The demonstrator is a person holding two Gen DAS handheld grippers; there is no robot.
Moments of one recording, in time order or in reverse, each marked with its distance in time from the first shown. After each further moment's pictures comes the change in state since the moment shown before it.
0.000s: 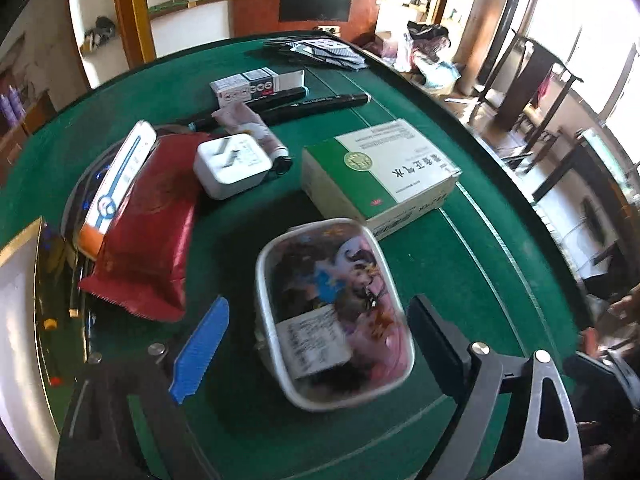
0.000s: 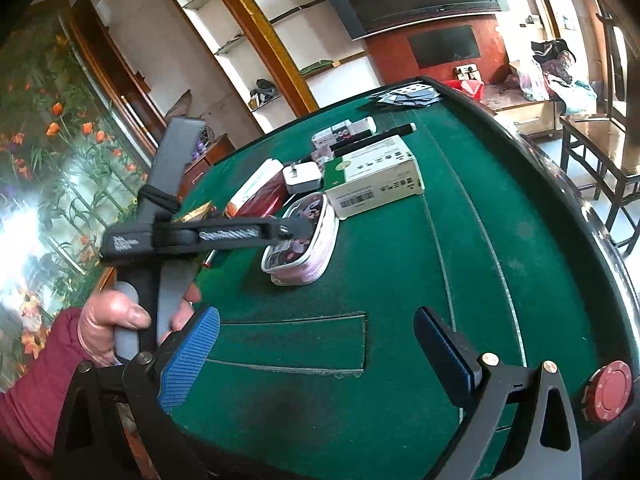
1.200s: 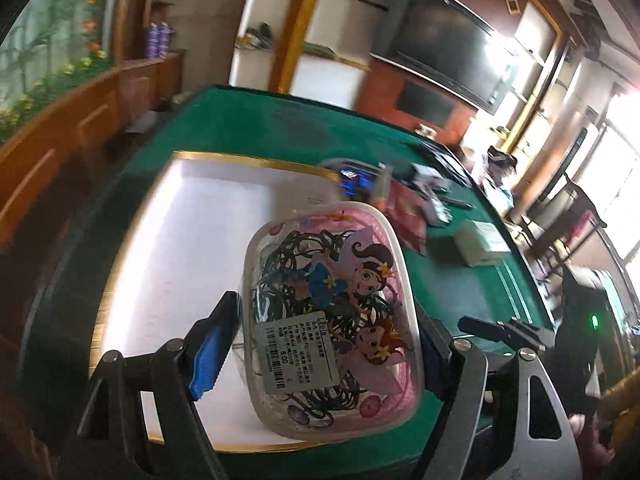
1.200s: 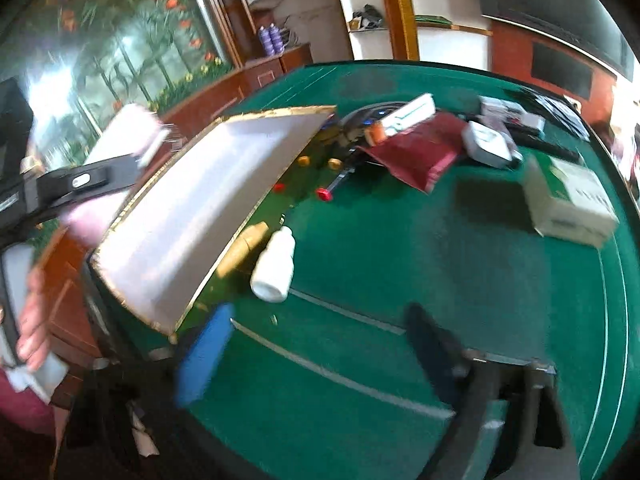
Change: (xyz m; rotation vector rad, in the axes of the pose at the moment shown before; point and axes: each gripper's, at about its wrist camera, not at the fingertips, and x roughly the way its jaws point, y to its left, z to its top) left arm -0.185 0.186 -0.164 -0.429 -0.295 0.072; right arm 0.127 0.170 -0.019 -0.423 0.301 0.040
